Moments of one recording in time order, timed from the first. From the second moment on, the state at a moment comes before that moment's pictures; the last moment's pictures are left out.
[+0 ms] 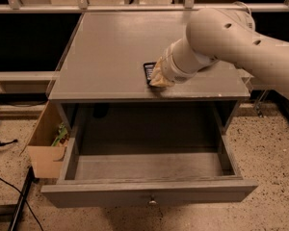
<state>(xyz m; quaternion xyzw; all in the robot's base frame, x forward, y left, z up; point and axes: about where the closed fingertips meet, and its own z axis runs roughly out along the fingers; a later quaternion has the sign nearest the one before) 0.630 -0.040 0.840 -0.70 0.64 -0.03 0.33</state>
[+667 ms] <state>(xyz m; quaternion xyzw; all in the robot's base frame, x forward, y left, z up) 0.631 -0.035 0.842 -0.70 0.63 -0.03 0.33</state>
